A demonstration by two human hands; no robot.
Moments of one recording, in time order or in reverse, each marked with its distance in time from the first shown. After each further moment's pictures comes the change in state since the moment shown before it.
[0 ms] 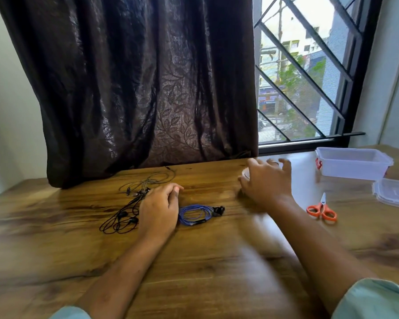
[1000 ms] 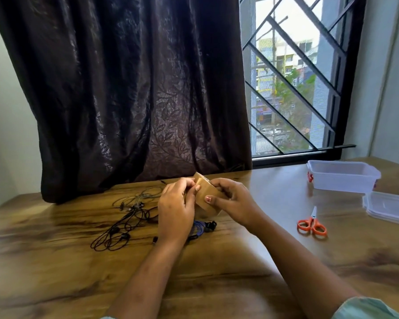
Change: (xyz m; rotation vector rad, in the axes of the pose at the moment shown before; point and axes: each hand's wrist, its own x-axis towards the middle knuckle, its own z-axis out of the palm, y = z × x) left_hand 0.016 0.052 0.022 -0.172 0.219 0.208; right_hand -0.004 -0.021 0.008 1.308 -0.257 -0.106
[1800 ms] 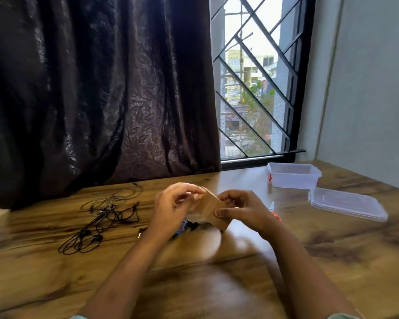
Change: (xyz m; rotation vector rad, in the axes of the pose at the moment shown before) left_hand -0.001 0.028 0.000 -0.557 -0.309 0.017; right_hand -0.060 -0.011 -0.065 0.000 0.019 0.192
